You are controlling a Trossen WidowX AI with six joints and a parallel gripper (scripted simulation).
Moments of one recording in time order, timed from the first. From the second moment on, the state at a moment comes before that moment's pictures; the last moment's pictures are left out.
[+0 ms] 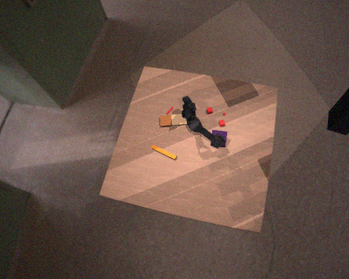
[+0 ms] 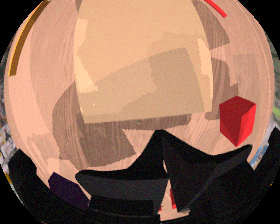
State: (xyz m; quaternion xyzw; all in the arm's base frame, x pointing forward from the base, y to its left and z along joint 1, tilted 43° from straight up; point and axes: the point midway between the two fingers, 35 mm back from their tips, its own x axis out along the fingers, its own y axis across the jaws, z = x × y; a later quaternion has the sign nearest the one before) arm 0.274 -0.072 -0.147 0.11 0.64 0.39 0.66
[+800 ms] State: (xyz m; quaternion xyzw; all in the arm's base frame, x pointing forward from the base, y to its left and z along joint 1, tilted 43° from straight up) arm 0.254 -0.107 -0.125 0.11 0.64 0.39 0.65
